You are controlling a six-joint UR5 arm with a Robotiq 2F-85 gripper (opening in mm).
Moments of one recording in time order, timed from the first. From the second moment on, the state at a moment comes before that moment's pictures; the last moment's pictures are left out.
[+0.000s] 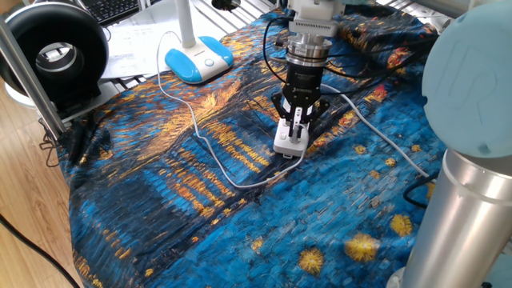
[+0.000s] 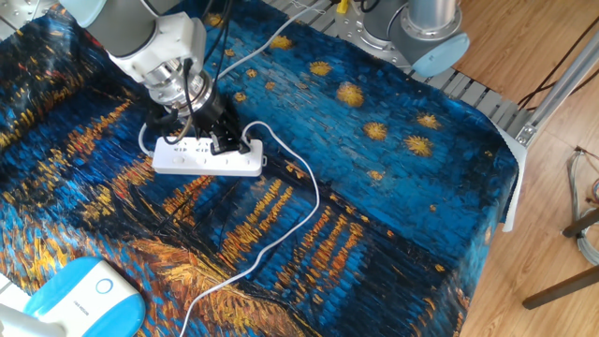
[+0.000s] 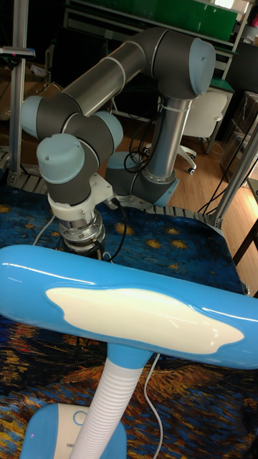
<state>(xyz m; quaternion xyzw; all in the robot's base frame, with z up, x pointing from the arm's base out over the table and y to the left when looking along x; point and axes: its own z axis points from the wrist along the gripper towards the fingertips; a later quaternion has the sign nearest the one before) 0.486 -0.043 0.026 -0.89 0.41 0.16 0.08</state>
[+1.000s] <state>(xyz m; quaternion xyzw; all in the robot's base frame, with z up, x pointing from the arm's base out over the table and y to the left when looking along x) 0.491 -0.048 0.048 -0.88 0.45 0.15 0.06</state>
